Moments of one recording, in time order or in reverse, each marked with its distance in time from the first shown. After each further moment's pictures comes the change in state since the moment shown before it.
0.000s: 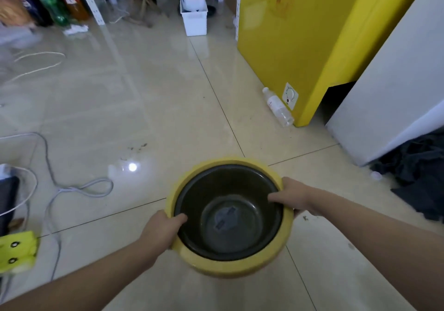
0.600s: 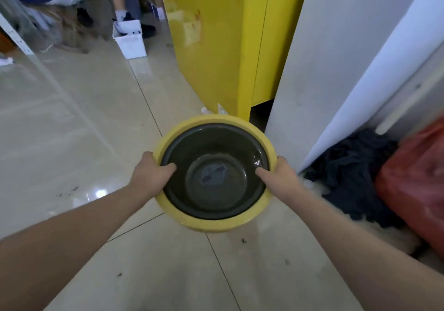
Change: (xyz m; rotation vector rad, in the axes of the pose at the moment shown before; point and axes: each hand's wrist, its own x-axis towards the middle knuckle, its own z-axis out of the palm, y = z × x) left_hand 0.029 0.258 0.098 0.254 0.137 0.340; right_hand -0.019 0.072 -0.160 0.404 0.605 -0.094
